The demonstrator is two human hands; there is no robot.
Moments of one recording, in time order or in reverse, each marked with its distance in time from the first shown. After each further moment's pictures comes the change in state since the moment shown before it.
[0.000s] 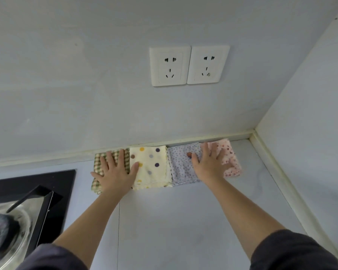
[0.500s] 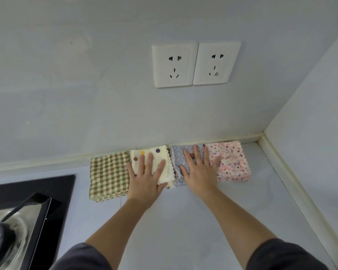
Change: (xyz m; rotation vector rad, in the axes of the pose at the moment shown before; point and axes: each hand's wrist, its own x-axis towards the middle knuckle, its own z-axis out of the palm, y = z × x) left_hand -0.003 0.035 0.049 0.374 0.043 0.504; right_hand 0.006 -0.019 0.039 -0.312 0.105 -0.338
